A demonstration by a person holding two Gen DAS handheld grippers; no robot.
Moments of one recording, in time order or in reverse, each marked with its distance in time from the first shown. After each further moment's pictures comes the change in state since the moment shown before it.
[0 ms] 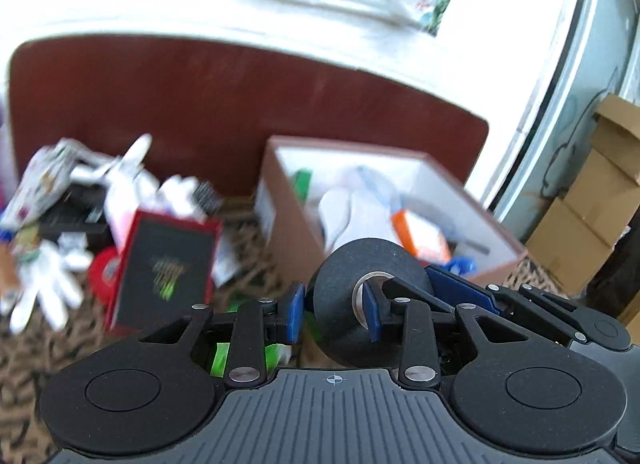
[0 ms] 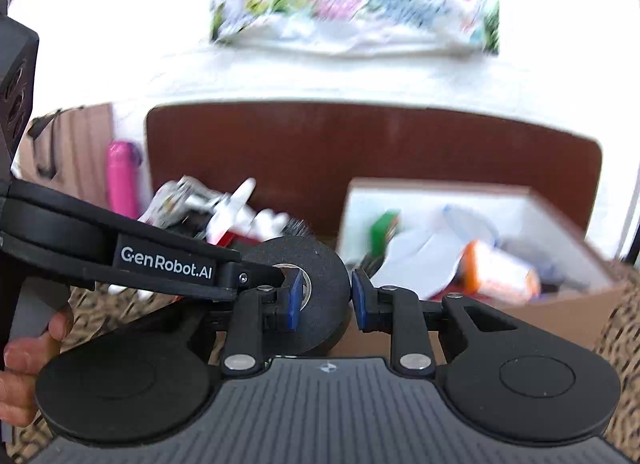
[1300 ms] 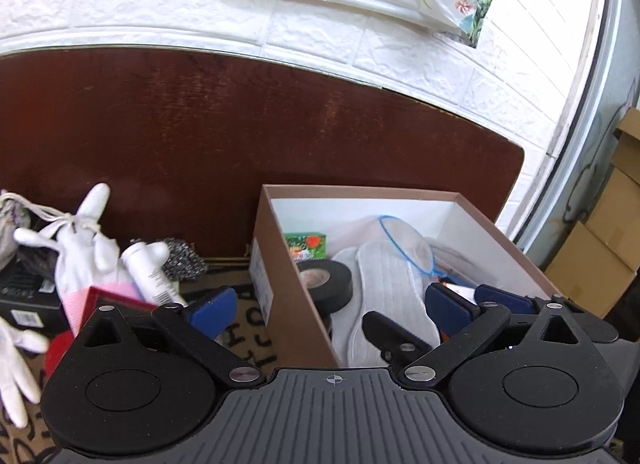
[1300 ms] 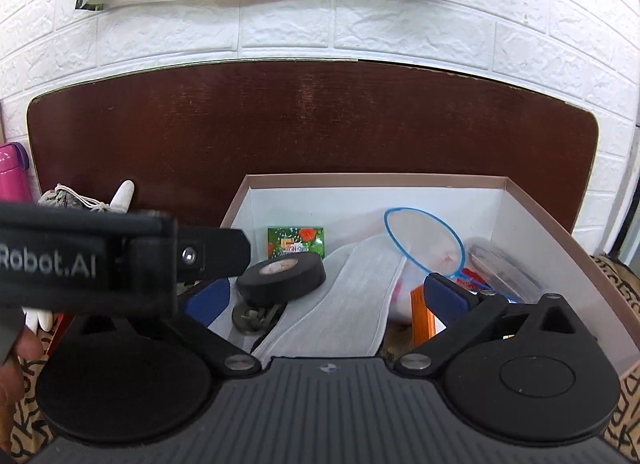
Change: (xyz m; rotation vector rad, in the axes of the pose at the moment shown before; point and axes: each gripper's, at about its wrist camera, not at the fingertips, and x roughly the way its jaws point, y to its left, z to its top) left arm 0.089 0.018 0.044 0.000 -0.062 0.033; right arm 0.120 -0.066 0.022 0.058 0.137 -0.136
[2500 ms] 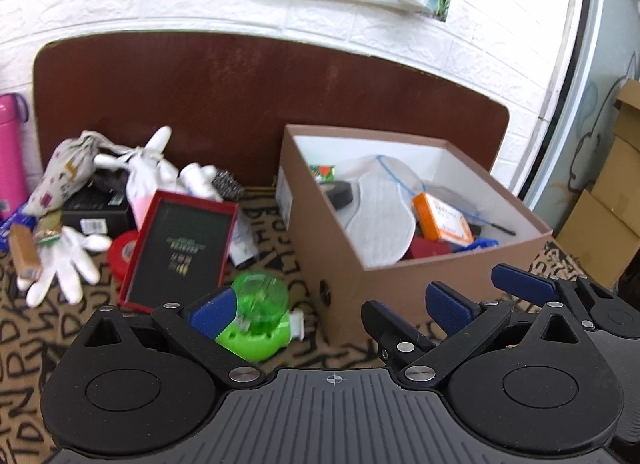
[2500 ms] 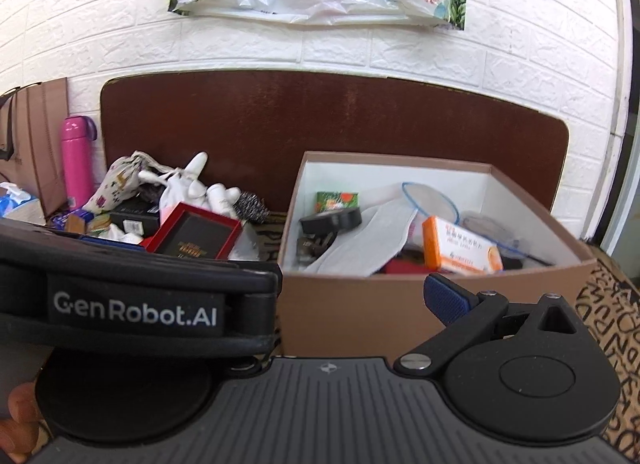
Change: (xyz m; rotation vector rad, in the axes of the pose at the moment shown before) left arm -0.101 -0.021 -0.083 0.021 0.029 0.088; right arm -0.117 0.046 -0.065 -0.050 -0.034 0.025
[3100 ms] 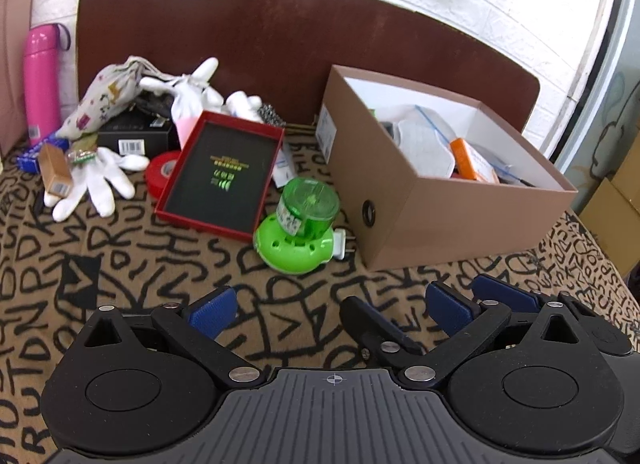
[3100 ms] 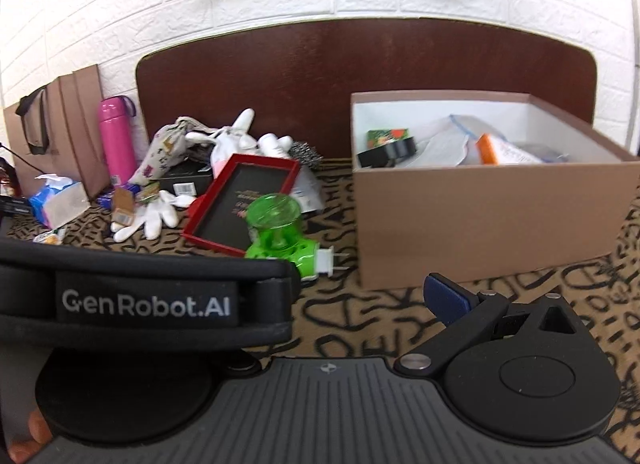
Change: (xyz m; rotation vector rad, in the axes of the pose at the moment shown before) left arm -0.008 0.025 -0.046 -0.079 0.102 0.047; right arm -0.002 0.027 -0.043 0.087 0.074 0.128
